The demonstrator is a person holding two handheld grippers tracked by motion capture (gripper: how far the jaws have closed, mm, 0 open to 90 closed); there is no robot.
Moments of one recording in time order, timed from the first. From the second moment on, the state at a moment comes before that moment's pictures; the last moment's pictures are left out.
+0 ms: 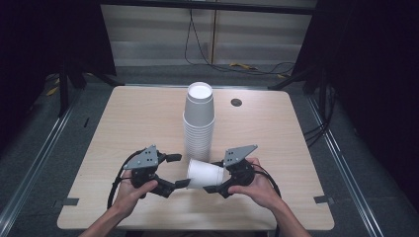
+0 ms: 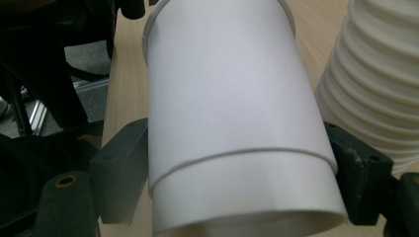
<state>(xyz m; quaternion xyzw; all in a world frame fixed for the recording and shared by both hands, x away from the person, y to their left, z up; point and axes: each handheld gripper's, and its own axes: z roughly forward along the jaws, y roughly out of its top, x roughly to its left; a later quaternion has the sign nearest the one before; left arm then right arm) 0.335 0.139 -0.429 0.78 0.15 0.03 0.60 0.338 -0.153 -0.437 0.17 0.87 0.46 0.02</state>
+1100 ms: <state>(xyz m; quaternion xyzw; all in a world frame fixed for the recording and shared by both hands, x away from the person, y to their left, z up) 0.334 0.143 -0.424 0.76 0.14 0.02 0.63 0.335 -0.151 -0.443 0.15 0.79 0.60 -0.02</state>
